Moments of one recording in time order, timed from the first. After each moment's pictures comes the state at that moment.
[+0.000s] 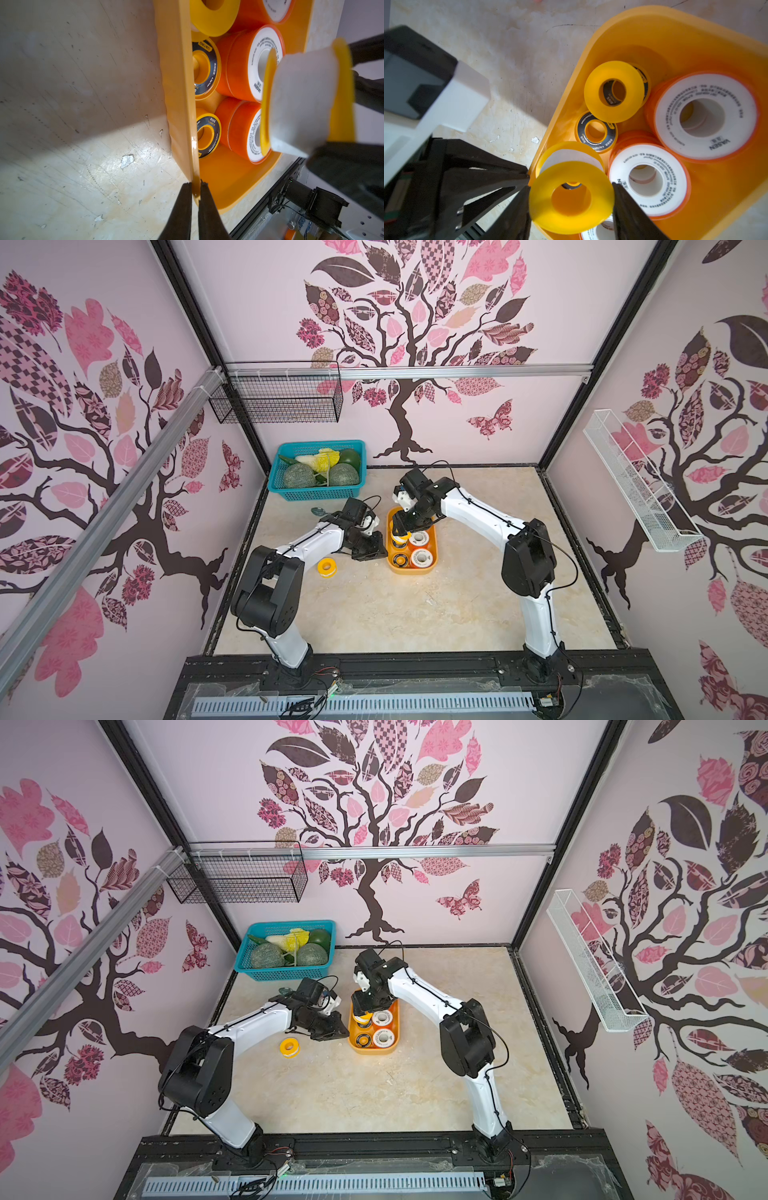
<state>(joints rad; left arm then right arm) -0.38 1.68 1.08 -0.57 0.54 -0.43 0.67 2.11 1.91 -0.98 -0.23 0.26</state>
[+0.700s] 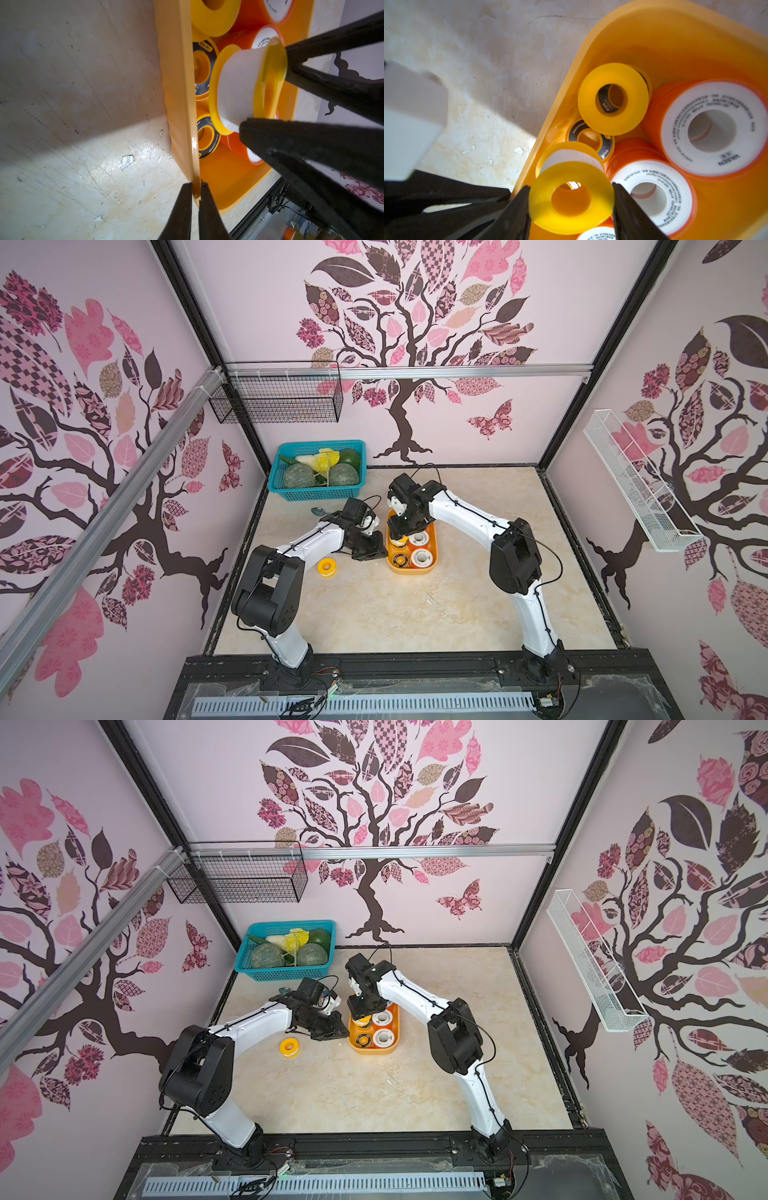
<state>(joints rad) -0.38 1.69 1.08 -0.58 0.54 -0.43 0.72 2.19 1.99 -1.03 -0.13 0.26</state>
